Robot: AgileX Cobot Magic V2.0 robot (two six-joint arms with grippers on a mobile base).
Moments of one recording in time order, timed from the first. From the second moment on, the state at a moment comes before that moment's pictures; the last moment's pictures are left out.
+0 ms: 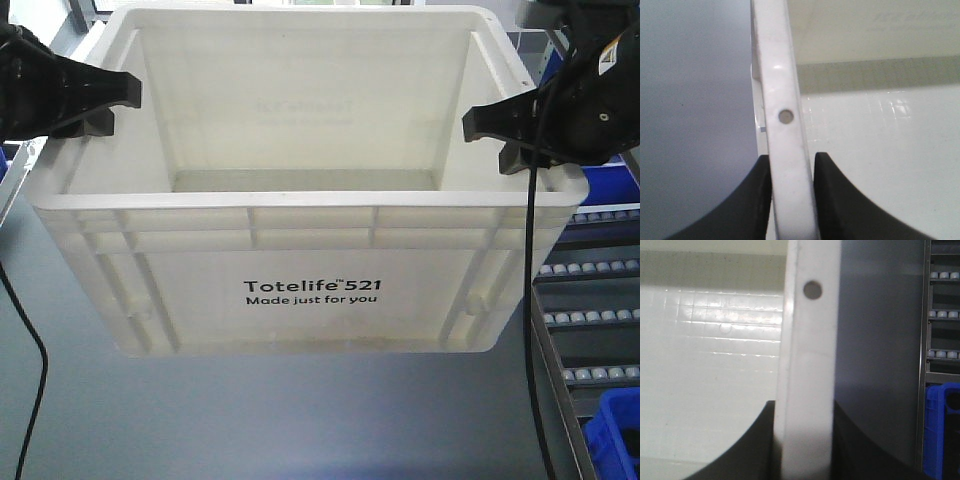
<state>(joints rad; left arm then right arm) -0.32 1.36 -1.35 0.02 0.99 -0.29 0.30 1.41 -1.36 -0.04 1.10 0.25</state>
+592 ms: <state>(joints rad) -0.32 1.36 -1.35 0.02 0.99 -0.29 0.30 1.41 -1.36 -0.04 1.10 0.25</state>
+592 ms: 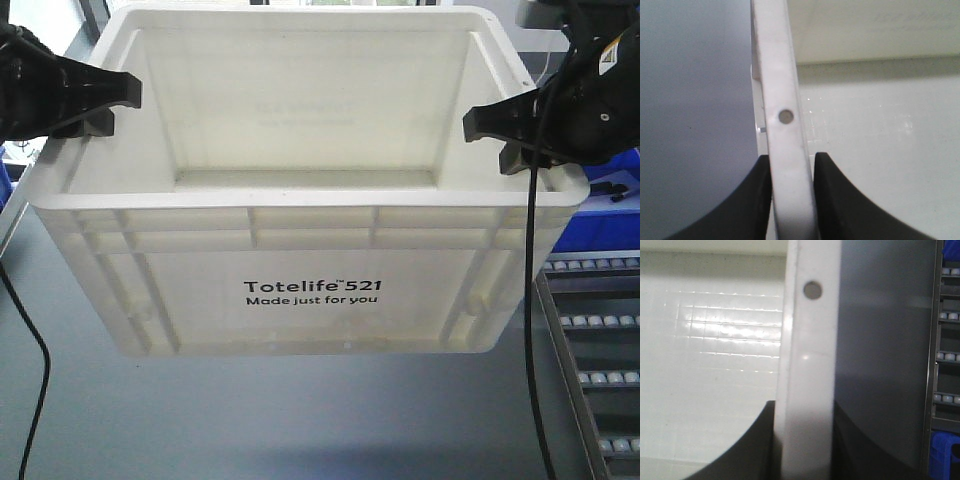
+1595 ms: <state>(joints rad) -0.32 1.36 -1.35 0.02 0.99 -0.29 0.30 1.41 -1.36 -0.04 1.10 0.25</state>
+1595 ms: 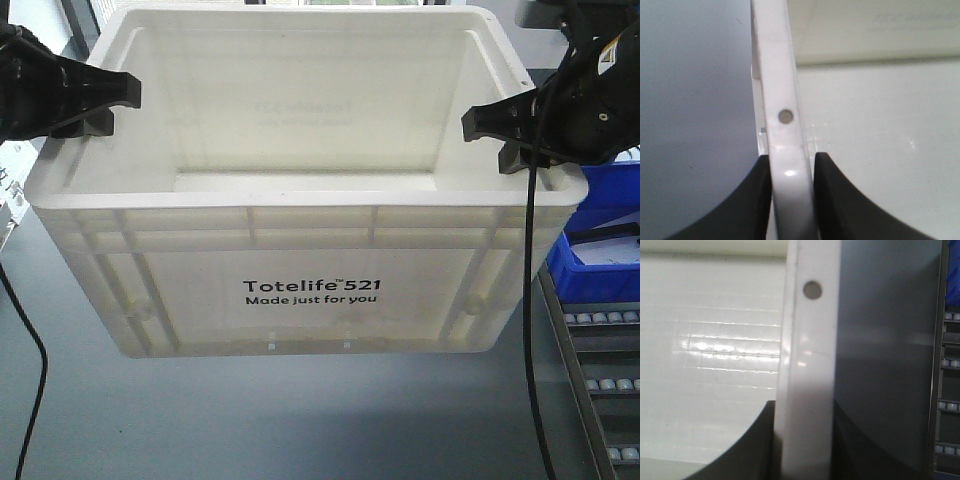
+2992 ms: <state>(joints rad) -0.32 1.36 -1.35 0.02 0.99 -0.29 0.30 1.41 -1.36 -0.04 1.10 0.25</state>
